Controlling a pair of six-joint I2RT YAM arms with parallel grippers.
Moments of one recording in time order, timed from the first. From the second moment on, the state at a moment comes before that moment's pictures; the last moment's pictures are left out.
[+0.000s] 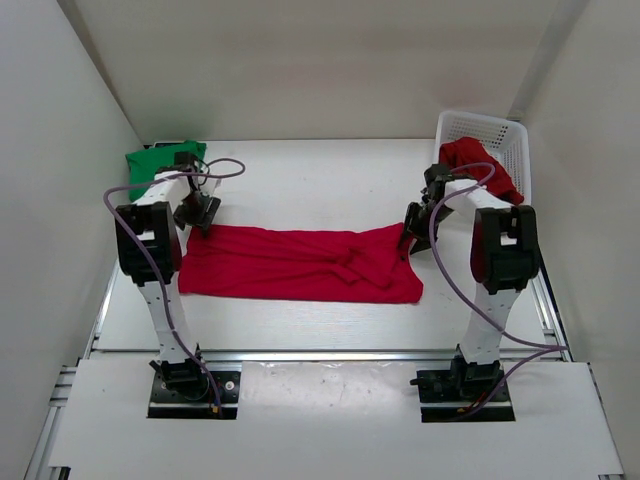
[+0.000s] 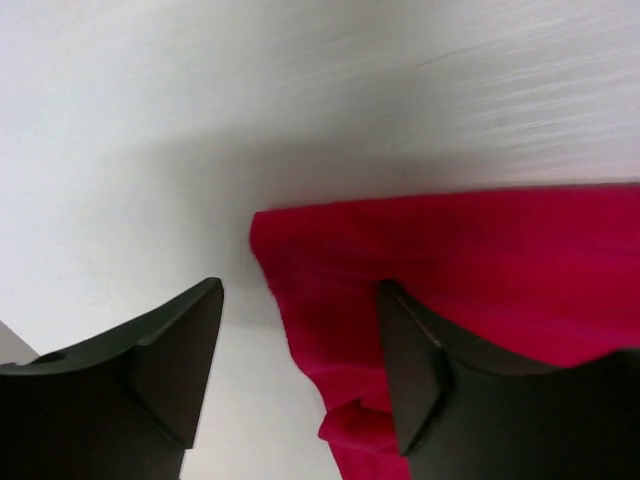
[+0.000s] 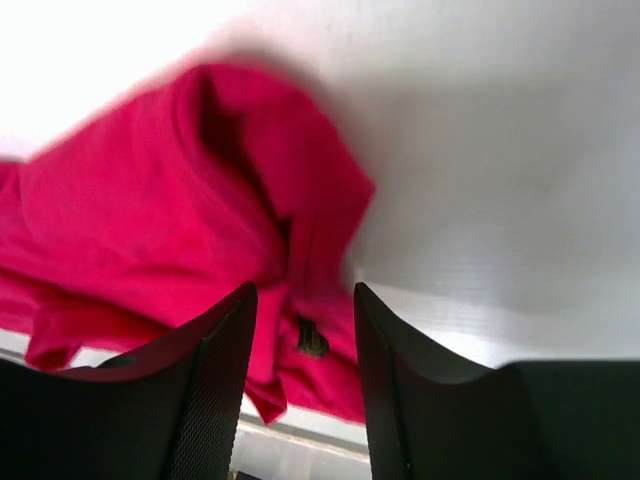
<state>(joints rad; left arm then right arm) 0.08 2.12 1.62 -0.80 -0.09 0.41 0.12 2.02 1.45 -0.86 -0.29 0.41</state>
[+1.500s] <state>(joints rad) -0.74 2.13 1.78 -0.74 0.38 0.46 0.24 1.71 1.08 -0.77 -0.38 0.38</state>
